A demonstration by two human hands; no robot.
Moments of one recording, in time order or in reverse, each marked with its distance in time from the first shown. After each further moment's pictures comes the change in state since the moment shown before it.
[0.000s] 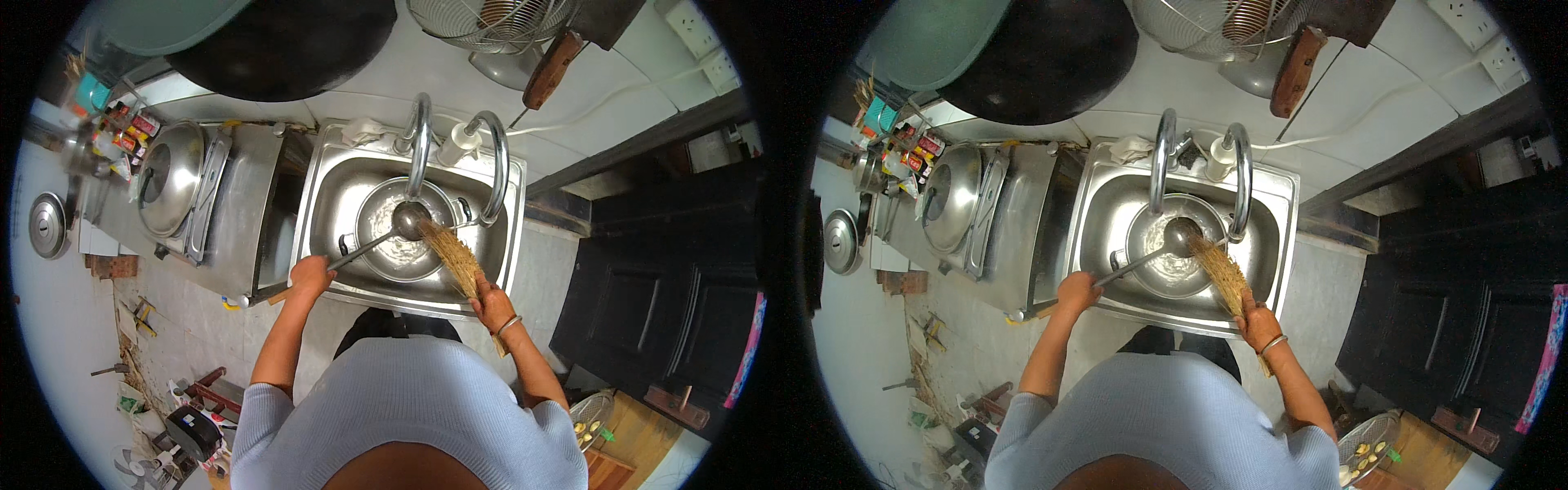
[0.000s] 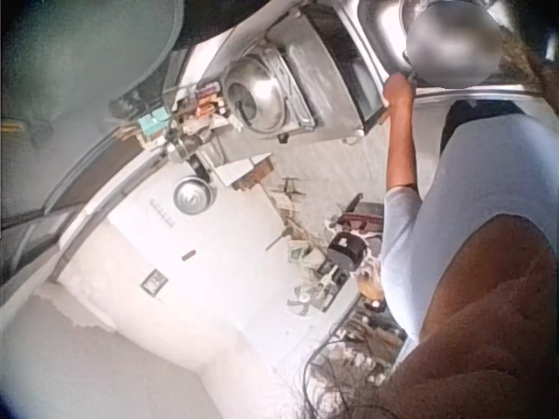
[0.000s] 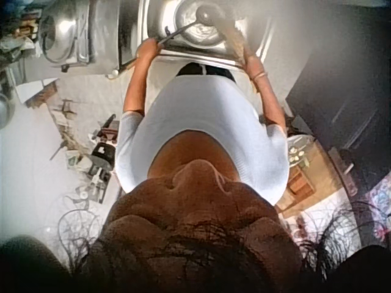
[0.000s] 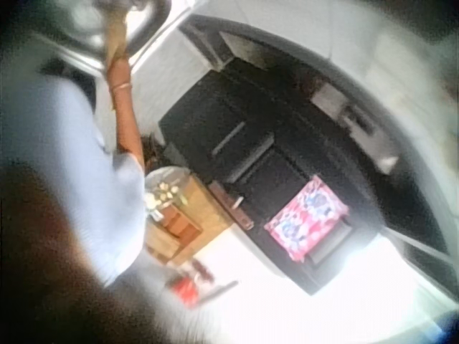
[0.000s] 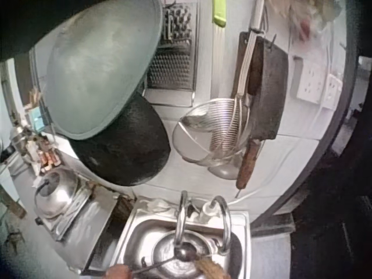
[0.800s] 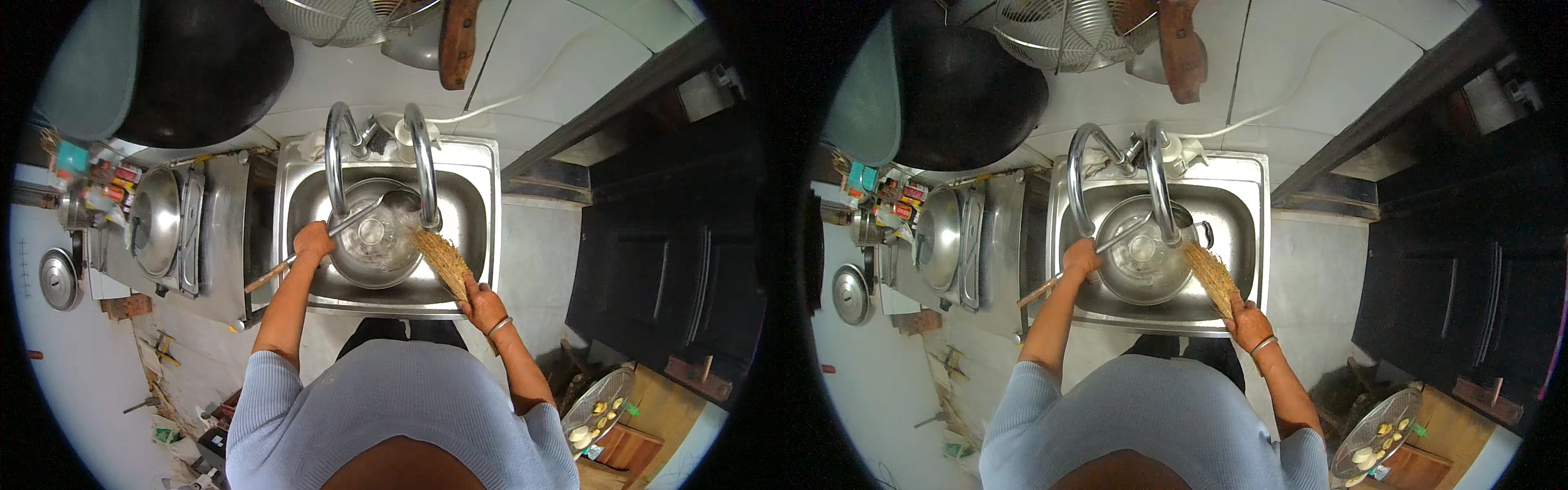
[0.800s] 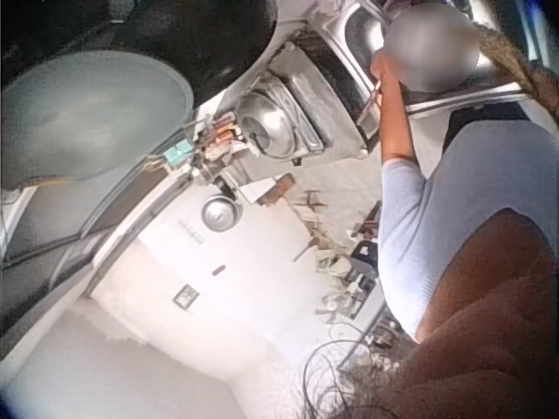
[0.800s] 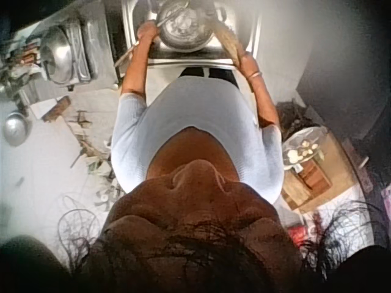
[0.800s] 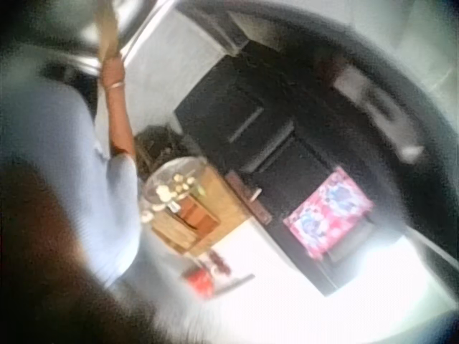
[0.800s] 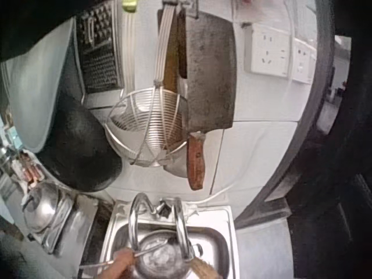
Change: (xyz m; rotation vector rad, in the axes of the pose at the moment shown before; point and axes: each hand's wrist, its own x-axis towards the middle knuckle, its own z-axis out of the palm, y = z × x) left_hand 0.111 0.074 -0.018 0.080 0.025 0.004; right_hand -0.018 0.029 0.011 0.081 0.028 0.121
